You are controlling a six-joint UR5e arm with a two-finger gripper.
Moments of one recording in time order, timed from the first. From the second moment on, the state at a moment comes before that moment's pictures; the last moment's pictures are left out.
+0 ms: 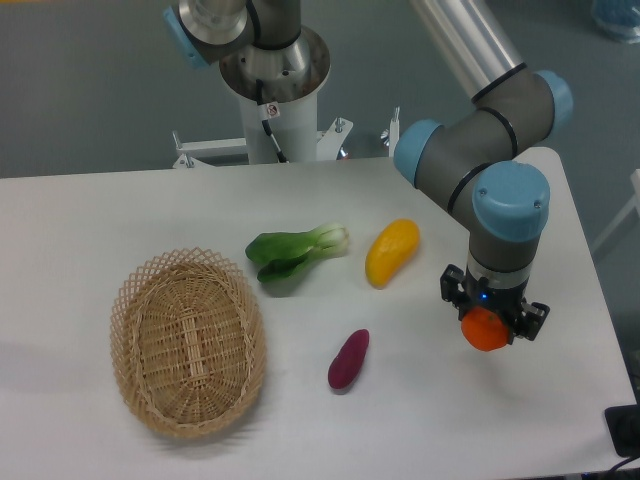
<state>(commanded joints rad) 2.61 -2.10 -1.43 -1.00 1.62 1.22</state>
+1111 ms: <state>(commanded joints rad) 2.58 -2.10 -1.43 -1.00 1.62 1.12</state>
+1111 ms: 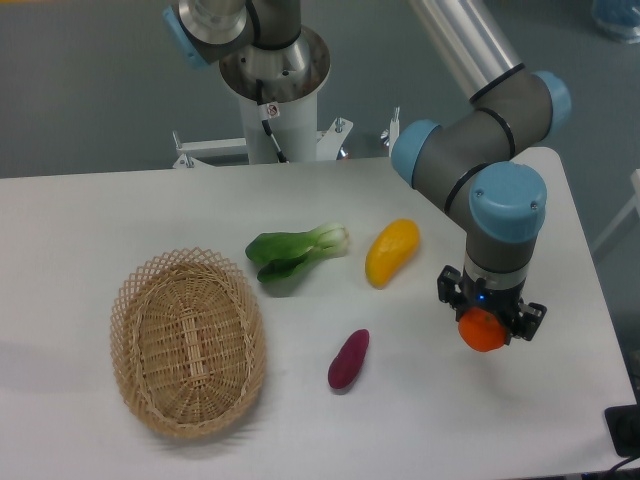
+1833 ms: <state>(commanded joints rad) 2.40 -2.04 -1.51 -1.00 1.62 0.91</state>
